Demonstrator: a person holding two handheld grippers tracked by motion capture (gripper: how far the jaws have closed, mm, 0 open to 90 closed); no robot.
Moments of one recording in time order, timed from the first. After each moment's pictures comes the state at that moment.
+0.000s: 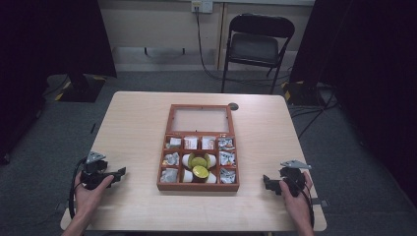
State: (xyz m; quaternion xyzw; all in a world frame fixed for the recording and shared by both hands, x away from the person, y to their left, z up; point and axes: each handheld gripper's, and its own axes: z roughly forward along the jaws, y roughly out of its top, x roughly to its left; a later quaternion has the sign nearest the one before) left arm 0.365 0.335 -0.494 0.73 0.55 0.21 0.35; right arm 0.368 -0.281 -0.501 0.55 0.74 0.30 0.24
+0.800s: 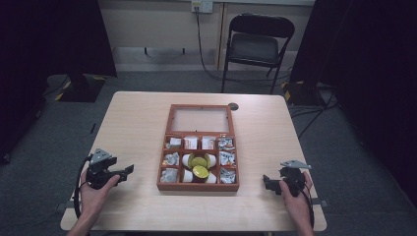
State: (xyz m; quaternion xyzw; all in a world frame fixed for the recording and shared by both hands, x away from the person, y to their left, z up) left arm 0.358 0.308 -0.471 0.74 0.50 0.21 0.40; right arm 0.368 -0.281 -0.501 0.55 0.74 0.30 0.24
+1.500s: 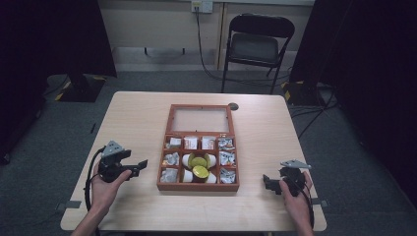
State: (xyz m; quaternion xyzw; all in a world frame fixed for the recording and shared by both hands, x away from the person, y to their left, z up) left arm 0.370 0.269 -0.443 0.76 0.45 0.19 0.43; right arm 0.368 -0.281 -0.501 0.55 0.74 0.30 0.24
